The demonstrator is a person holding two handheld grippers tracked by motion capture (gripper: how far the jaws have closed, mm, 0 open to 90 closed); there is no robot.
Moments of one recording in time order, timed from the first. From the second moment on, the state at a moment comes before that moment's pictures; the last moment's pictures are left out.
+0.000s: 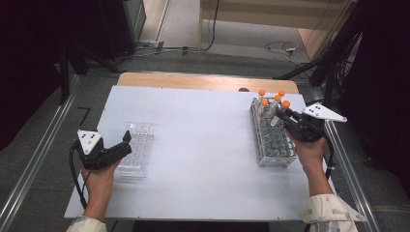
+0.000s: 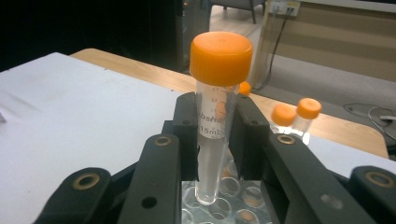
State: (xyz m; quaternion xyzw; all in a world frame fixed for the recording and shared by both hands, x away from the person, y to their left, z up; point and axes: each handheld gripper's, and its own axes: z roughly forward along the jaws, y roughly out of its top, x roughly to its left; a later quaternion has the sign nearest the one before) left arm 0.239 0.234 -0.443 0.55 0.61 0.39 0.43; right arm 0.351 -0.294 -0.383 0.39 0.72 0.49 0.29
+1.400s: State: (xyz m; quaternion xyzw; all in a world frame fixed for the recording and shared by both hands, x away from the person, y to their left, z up) left arm 0.266 0.169 -0.418 0.61 0.54 0.34 0.47; right arm 0.337 -0.150 -0.405 0.28 0.80 0.50 0.19
